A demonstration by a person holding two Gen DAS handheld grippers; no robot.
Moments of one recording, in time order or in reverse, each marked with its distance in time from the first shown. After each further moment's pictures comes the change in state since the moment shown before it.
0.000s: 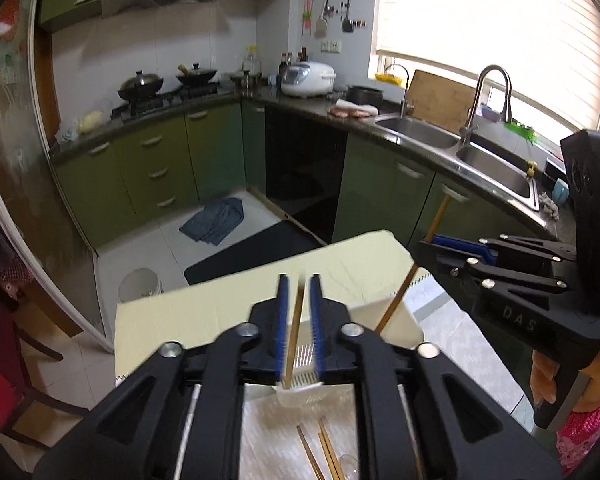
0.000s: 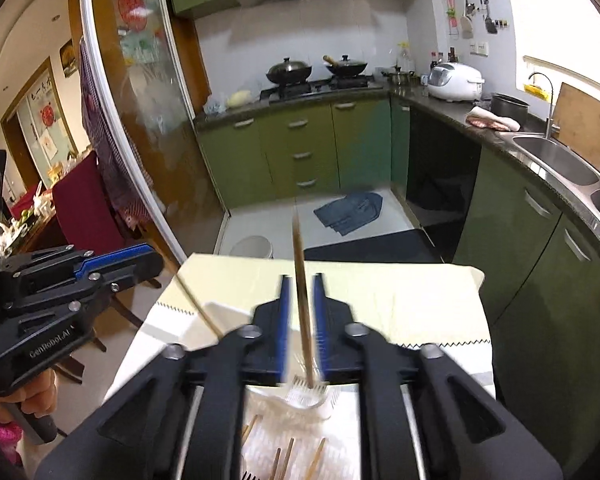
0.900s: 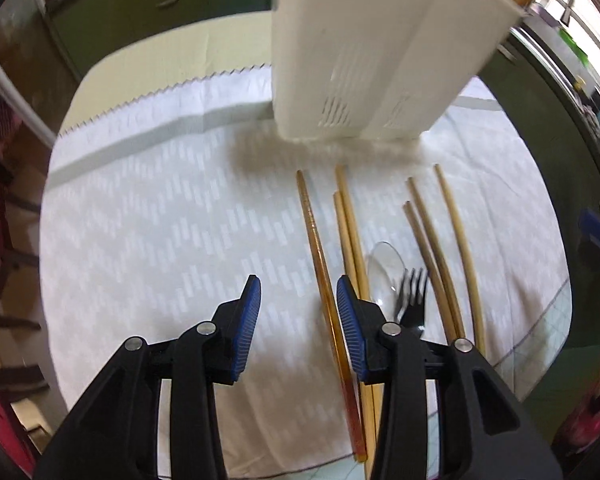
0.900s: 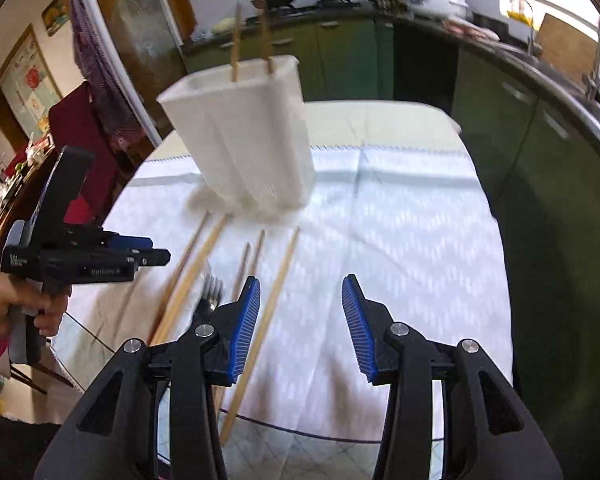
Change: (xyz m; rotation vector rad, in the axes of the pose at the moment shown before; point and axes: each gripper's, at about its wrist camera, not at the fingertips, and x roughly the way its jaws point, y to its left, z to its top) left arm 0.072 0.007 -0.211 -0.156 0.555 0.023; right arm -0.043 -0.032 -0.222 0.050 0.243 -0.027
